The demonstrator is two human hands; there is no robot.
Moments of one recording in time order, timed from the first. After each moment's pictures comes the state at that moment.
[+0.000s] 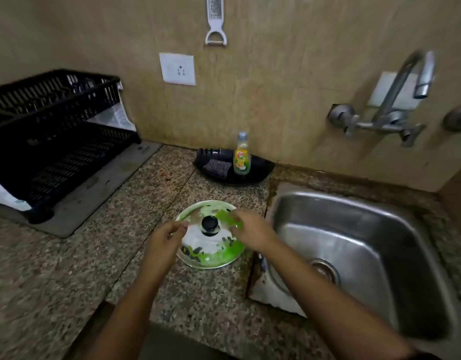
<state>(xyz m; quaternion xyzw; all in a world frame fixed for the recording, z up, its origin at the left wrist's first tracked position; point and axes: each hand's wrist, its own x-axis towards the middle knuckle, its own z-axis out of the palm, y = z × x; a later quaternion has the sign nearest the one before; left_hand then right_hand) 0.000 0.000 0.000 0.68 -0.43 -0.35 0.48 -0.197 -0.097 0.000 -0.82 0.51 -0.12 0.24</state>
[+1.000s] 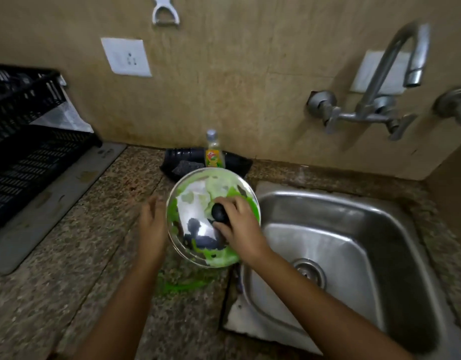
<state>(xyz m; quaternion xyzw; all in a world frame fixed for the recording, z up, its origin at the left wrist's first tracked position) -0.048 -0.110 0.019 0.70 -0.34 -0.31 0.54 -0.229 -0.135 0.000 -0.80 0.47 -0.31 0.19</state>
